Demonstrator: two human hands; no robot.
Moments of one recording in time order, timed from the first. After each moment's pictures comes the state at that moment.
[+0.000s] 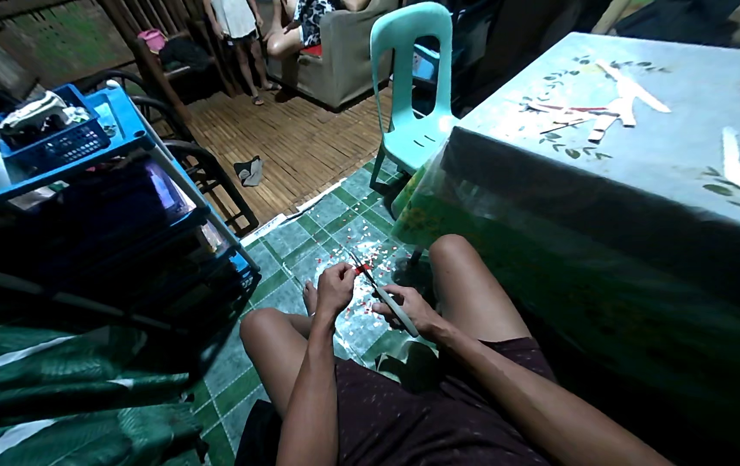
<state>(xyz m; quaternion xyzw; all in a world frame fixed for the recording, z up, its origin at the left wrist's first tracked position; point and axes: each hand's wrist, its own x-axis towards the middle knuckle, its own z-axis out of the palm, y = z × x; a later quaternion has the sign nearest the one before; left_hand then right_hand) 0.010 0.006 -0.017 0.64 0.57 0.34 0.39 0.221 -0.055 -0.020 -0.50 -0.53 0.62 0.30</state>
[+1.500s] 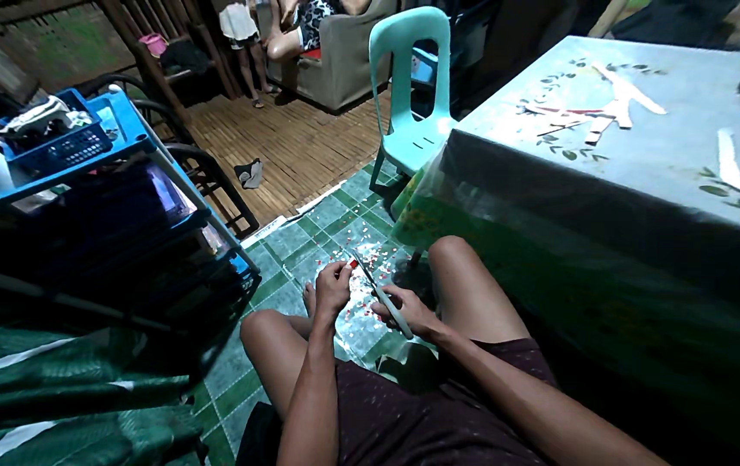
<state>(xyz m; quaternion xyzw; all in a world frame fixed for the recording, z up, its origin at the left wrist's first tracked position) 0.011 0.007 -0.018 0.60 0.58 0.39 0.39 0.220 -0.054 -0.025 -0.51 -0.57 0.58 0.28</state>
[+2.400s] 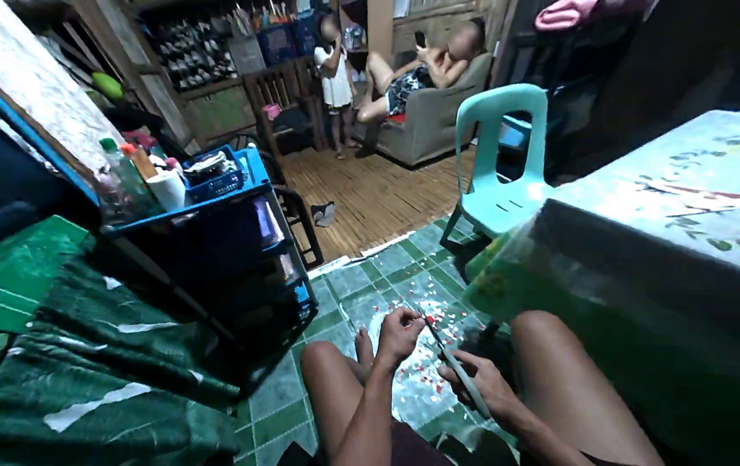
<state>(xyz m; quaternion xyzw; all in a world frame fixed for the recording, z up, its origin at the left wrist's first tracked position) 0.007 0.003 -0.007 0.56 0.54 0.42 0.47 0.212 -0.061 -0.017 -0.52 -0.55 0.58 0.31</state>
